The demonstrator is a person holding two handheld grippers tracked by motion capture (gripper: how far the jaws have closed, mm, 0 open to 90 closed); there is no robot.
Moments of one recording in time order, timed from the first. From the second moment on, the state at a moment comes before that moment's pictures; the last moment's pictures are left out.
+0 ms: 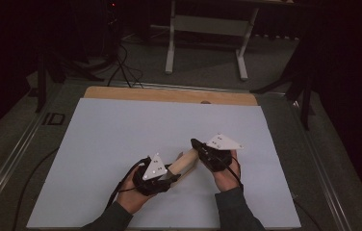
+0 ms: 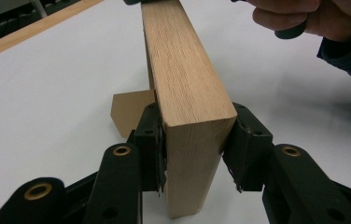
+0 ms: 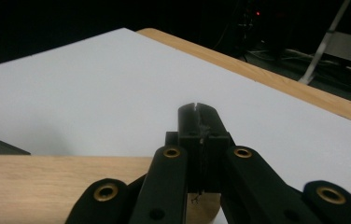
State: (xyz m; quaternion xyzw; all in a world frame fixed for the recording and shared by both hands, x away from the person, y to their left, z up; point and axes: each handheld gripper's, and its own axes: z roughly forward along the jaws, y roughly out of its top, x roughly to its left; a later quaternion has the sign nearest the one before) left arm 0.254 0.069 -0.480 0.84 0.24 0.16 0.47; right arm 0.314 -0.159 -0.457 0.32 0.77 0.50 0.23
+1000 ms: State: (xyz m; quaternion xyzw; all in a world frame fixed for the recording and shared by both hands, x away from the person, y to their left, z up) left arm 0.269 0.084 -0.480 0.82 0.30 0.19 0.45; right arm 0.312 -0.164 -0.458 0.33 0.77 0.49 0.23
